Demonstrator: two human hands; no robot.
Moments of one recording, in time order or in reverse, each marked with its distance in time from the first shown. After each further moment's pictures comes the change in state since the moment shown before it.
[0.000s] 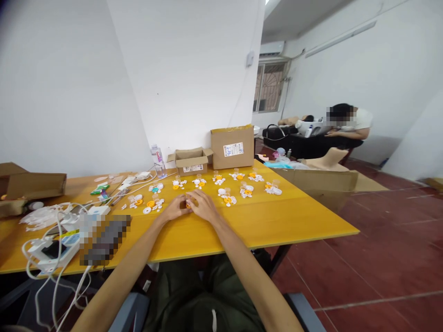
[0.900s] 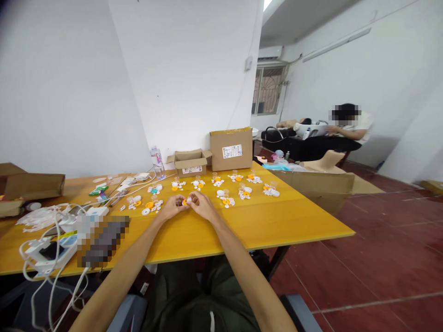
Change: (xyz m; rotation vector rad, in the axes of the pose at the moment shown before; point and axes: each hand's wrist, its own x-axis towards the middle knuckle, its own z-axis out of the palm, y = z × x) left_hand 0.001 -0.002 -0.001 -0.383 0.075 -0.234; right_hand 0.003 0.016 0.008 0.236 -0.029 0.240
